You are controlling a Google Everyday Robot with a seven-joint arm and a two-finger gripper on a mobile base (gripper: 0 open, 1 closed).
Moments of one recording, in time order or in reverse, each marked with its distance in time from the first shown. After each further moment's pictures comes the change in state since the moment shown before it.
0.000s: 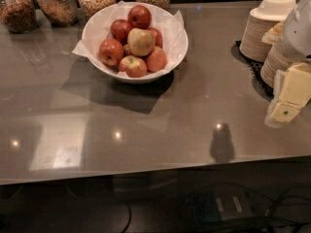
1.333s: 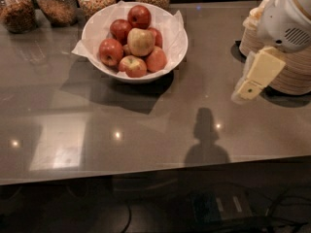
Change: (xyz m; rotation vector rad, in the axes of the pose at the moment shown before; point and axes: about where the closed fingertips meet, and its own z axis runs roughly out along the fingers) arm -0.044 -0.041 0.014 0.069 -0.188 0.051
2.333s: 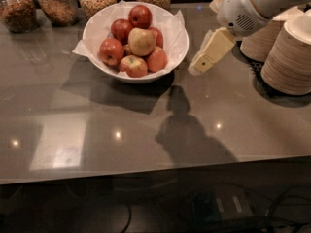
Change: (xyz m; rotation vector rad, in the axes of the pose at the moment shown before) arm -0.077 -0.057 0.046 0.060 -0.239 0.015
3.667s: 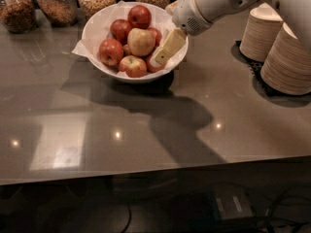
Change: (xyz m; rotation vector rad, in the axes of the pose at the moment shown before) arm -0.064 -0.024 0.107 -0.122 -0.187 -0.054
